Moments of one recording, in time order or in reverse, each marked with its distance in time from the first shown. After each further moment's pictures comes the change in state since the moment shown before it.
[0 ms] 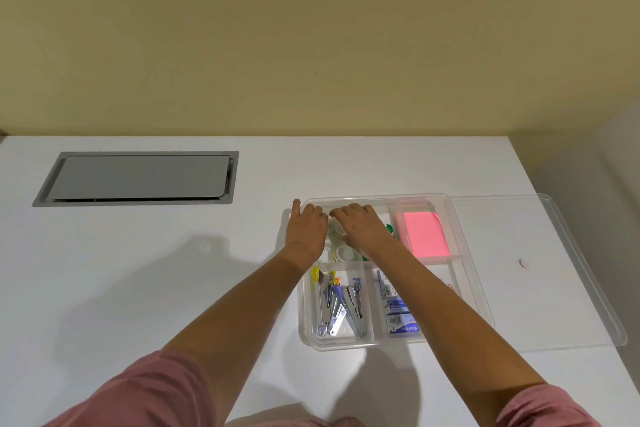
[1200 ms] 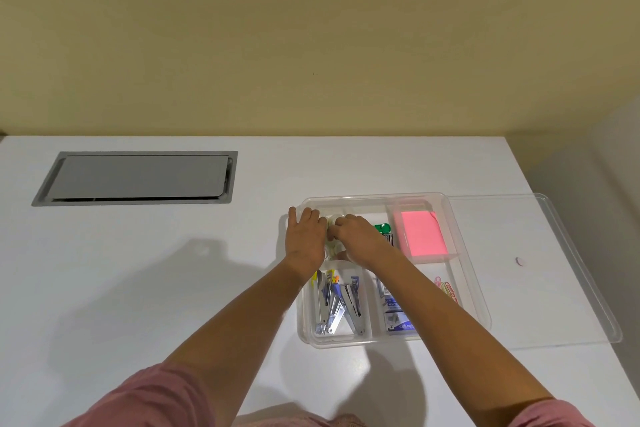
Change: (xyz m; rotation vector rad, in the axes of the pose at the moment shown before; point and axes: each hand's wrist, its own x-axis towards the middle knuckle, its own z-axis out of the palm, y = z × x) left_hand -0.018 0.010 0.002 -0.115 0.008 -0.066; right_hand -0.020 -0.013 -0.013 0.080 -0.105 -0.099
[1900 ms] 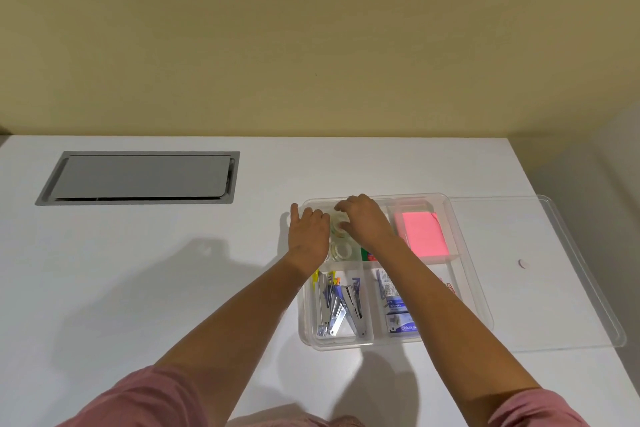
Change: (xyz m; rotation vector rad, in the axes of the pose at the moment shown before) left_hand 0.008 0.001 -0.005 -0.024 0.023 -0.017; right_hand 0.016 0.014 -0.014 0.167 0.190 0.197
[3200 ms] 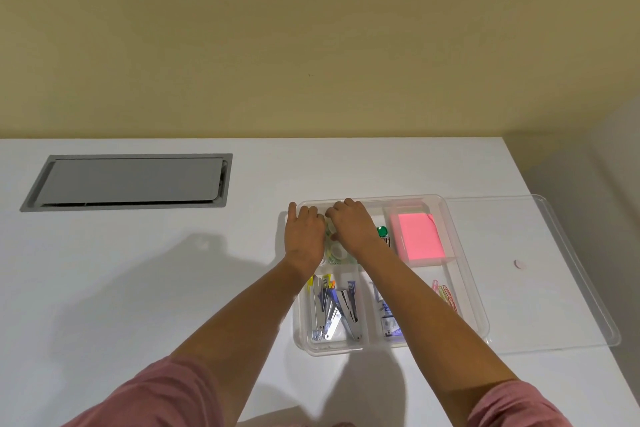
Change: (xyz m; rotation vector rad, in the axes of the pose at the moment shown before) left_hand 0.008 0.004 0.002 0.085 0.038 -0.016; right_hand 0.011 -0.006 0.018 -0.262 -0.056 -0.044
